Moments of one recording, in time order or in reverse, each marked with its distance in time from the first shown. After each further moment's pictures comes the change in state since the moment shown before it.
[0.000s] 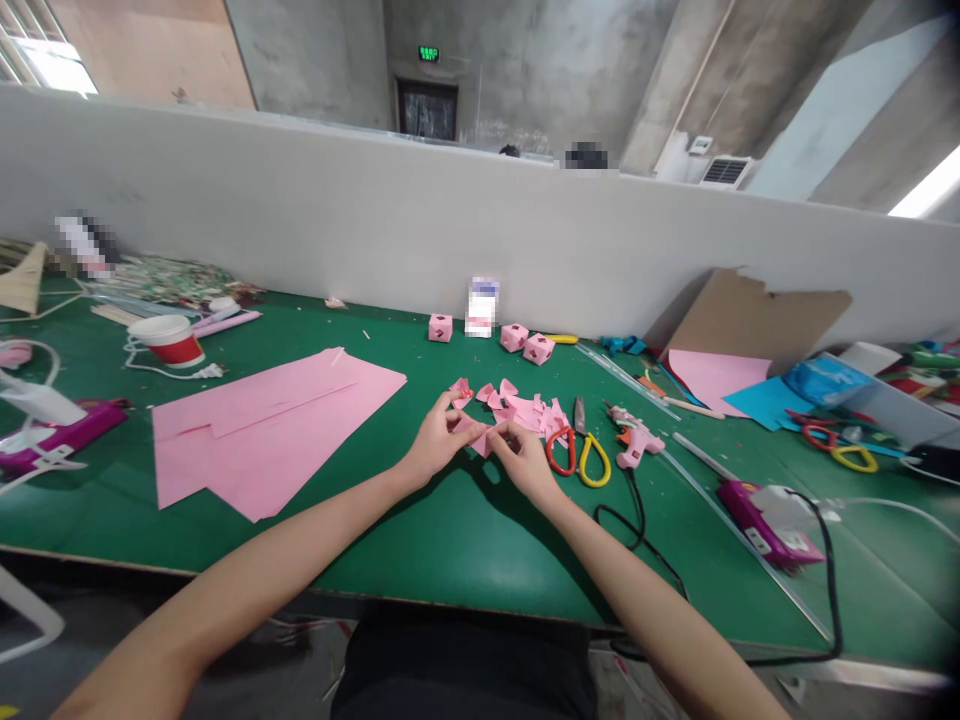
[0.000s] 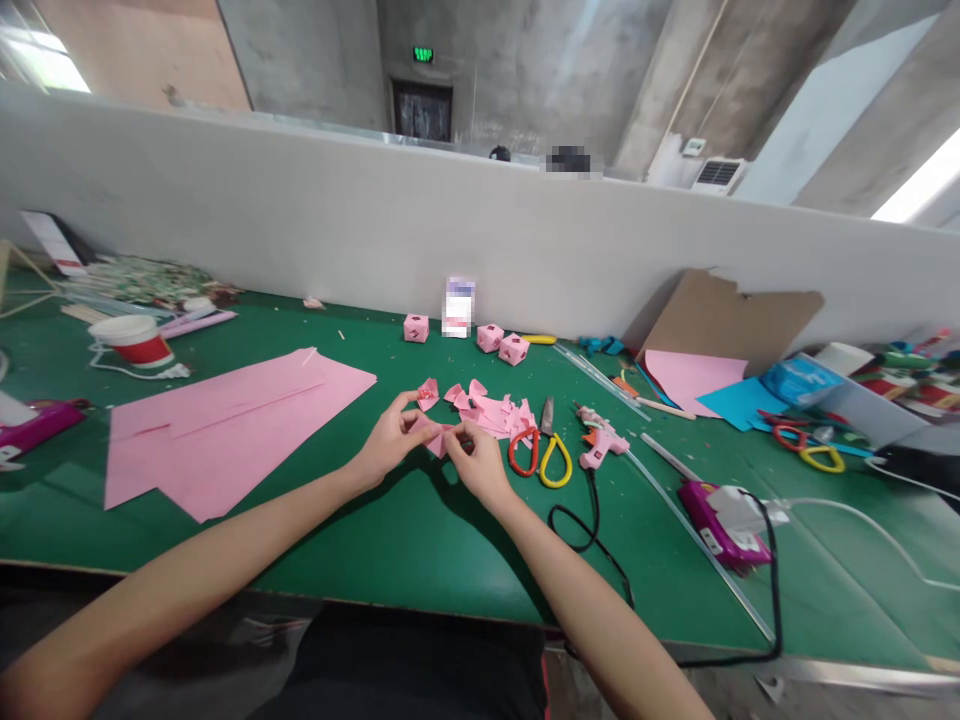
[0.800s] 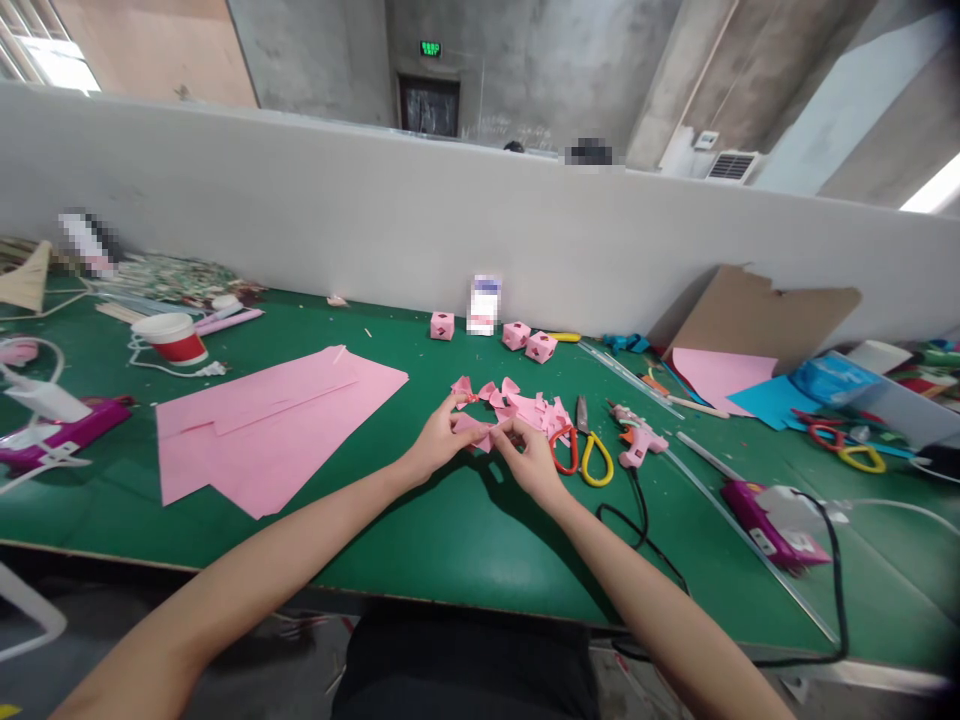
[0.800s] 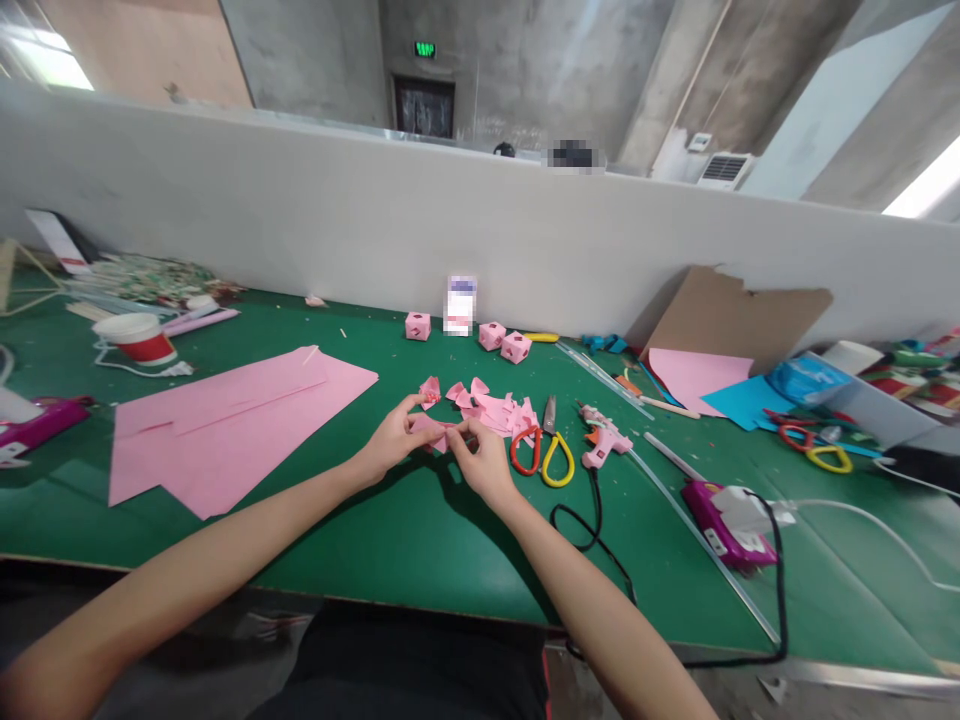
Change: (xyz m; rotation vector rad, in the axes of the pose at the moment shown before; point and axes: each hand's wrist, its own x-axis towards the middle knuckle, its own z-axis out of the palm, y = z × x) left_hand 0.000 0.004 0.000 -0.022 -0.041 -0.094; right_hand 0.000 0.001 -0.005 -0.050 0.008 -0.075
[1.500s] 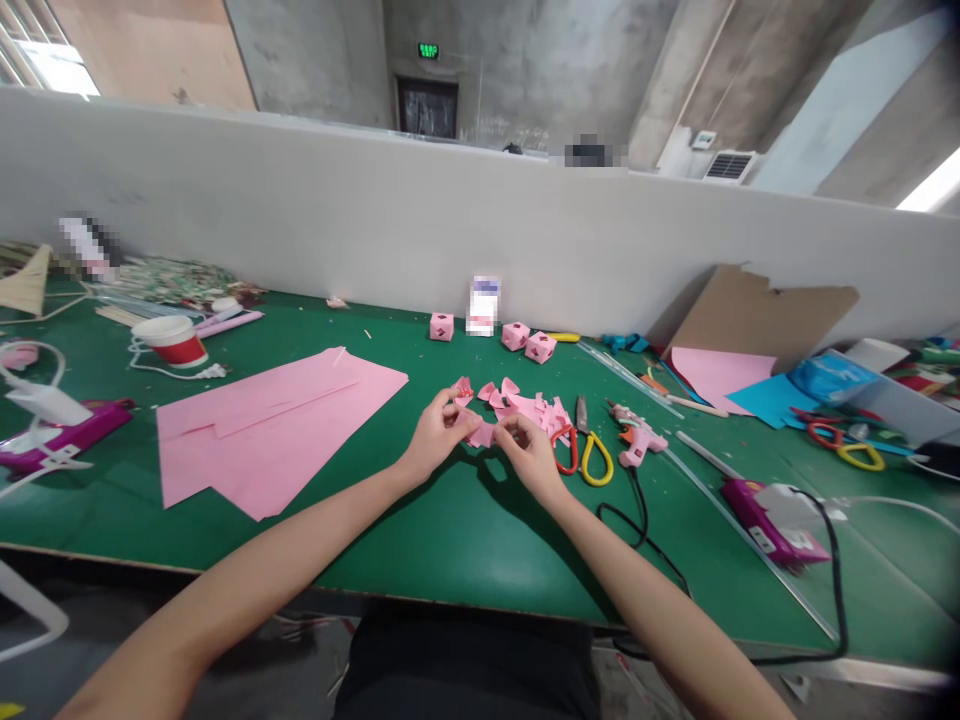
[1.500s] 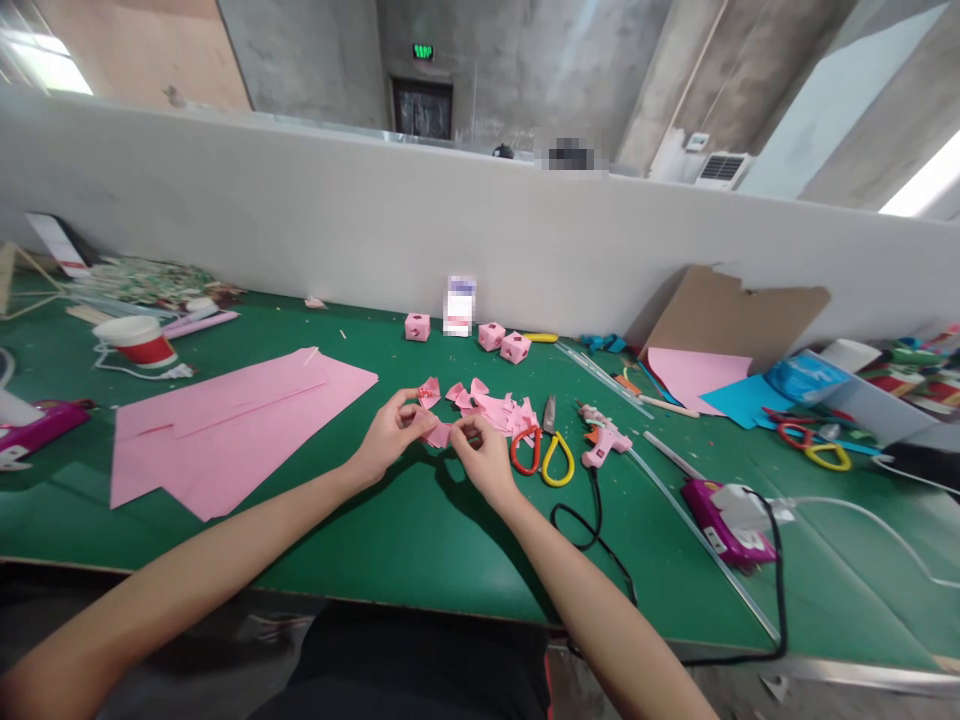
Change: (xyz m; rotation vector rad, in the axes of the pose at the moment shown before) left_hand 0.003 -0.004 -0.002 -0.023 0.083 0.149; right_hand 0.002 -0.005 0.001 0.114 0.059 0.072
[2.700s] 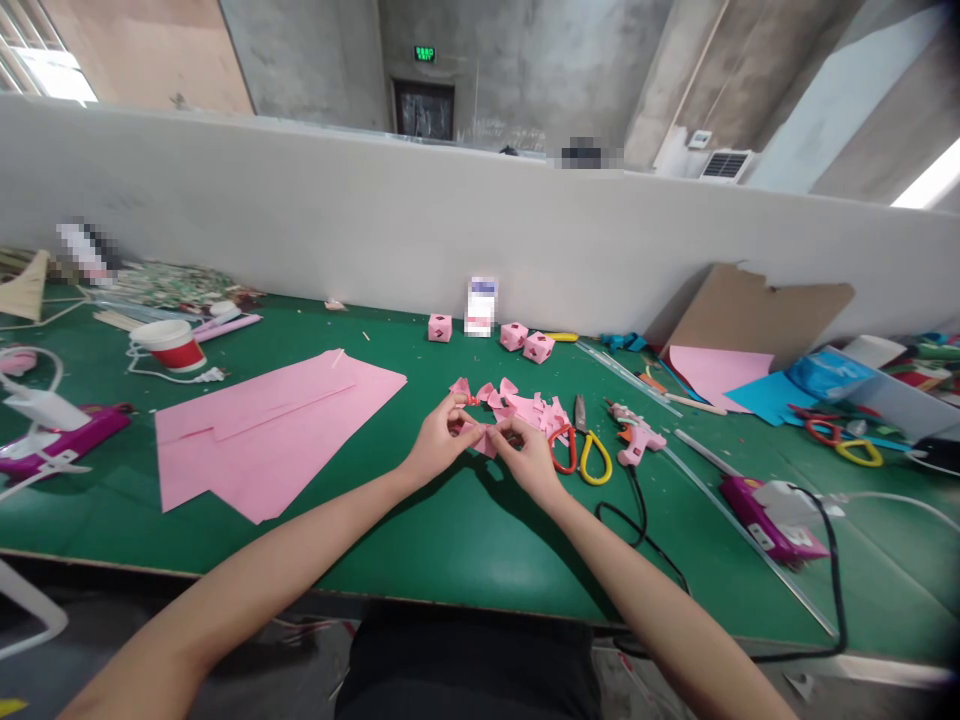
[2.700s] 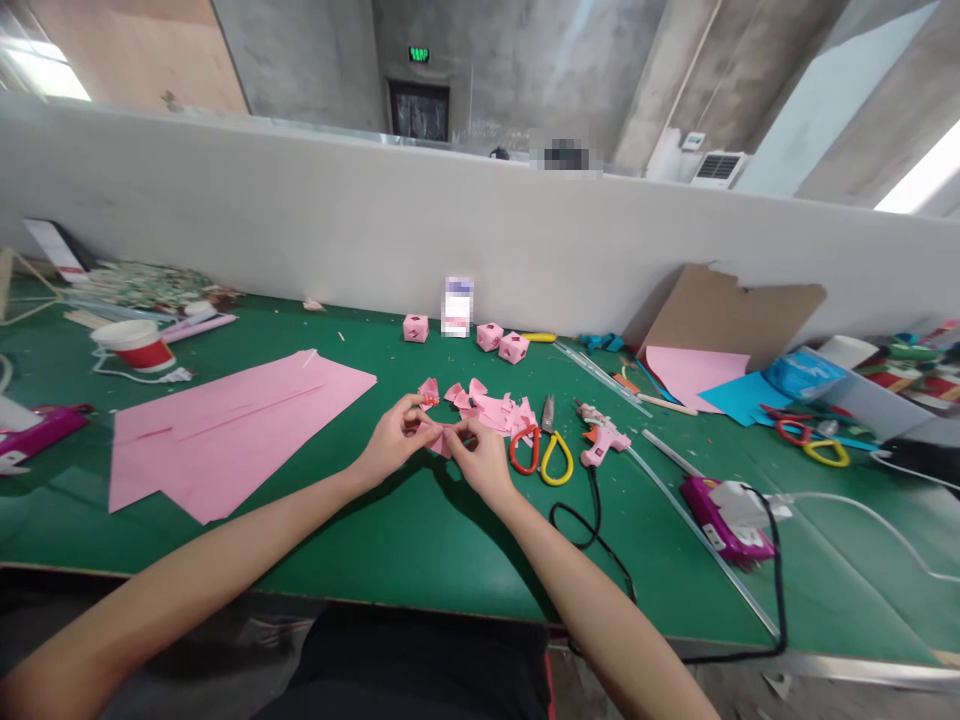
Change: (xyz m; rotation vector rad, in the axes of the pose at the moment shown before) left_hand -0.003 0.000 0.003 0.144 -0.043 0.072; right_hand -0.001 0.005 0.002 -0.069 -0.016 -0.027
